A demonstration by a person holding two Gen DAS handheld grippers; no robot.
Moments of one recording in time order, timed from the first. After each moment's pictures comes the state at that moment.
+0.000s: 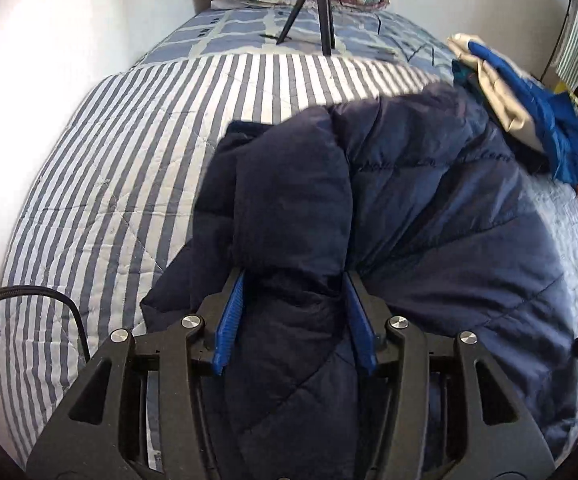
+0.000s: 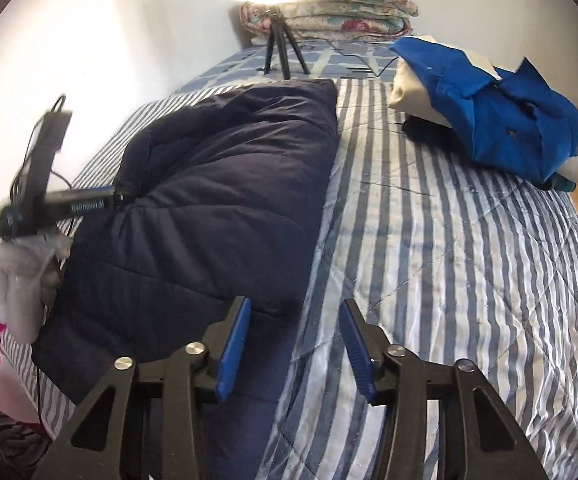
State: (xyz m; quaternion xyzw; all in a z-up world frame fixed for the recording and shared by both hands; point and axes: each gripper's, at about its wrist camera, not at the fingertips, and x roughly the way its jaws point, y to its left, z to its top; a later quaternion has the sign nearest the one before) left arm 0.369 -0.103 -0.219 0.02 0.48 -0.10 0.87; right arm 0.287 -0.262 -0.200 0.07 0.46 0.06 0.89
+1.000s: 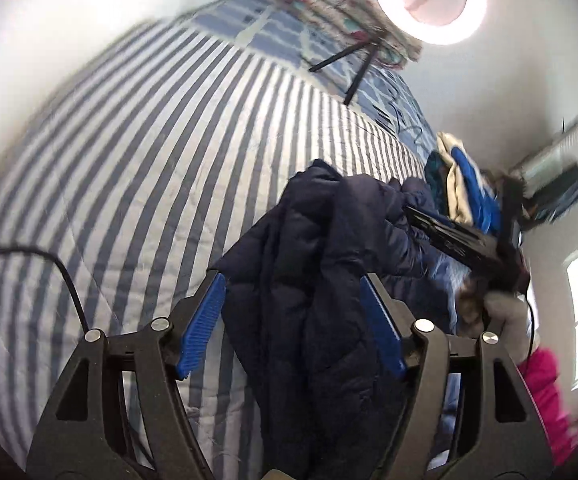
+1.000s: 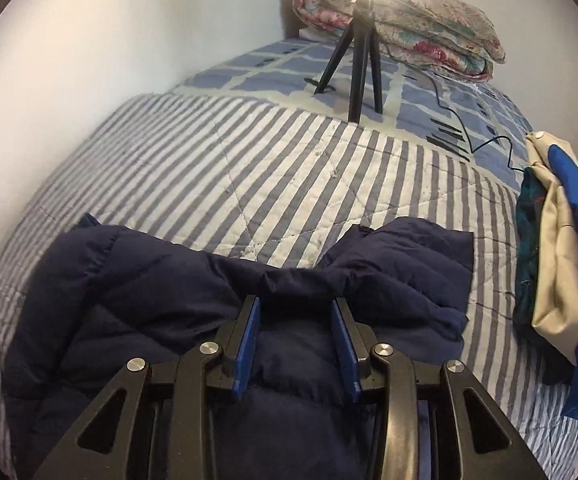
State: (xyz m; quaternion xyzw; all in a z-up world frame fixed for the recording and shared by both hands) left arm 0.365 0.029 -0.197 -0.25 0.49 -0.15 0.82; right arm 0.509 -0.188 -0.193 -0.02 0.46 0.09 0.88
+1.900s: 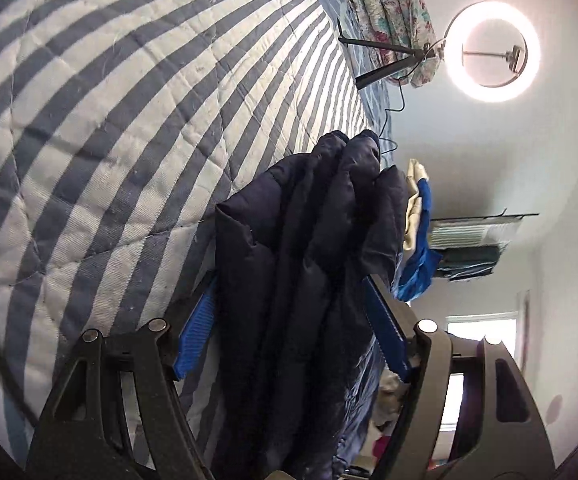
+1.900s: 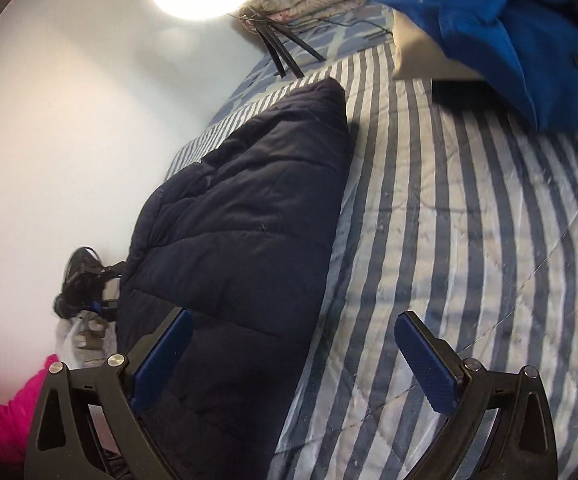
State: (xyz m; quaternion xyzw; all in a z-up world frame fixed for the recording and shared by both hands) left arm 0.373 0.064 -0.289 -0.46 0.52 -0.23 0.68; right arm 0.372 -0.351 -0.257 0.29 0.46 0.21 0.81
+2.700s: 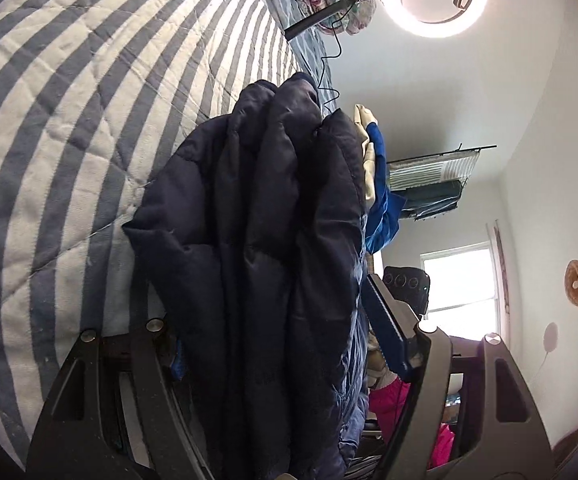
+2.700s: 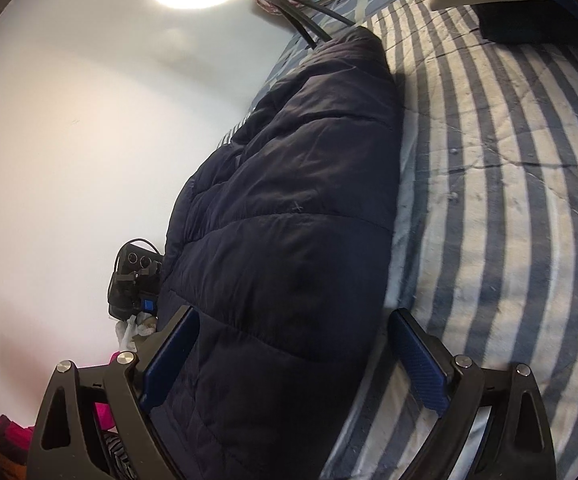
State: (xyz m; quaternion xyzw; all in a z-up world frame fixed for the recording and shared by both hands) left arm 0.391 0.024 -0.282 -0.41 0.51 -0.36 0.66; right arm 0.403 -0.323 -0.284 0.34 0.45 0.29 0.77
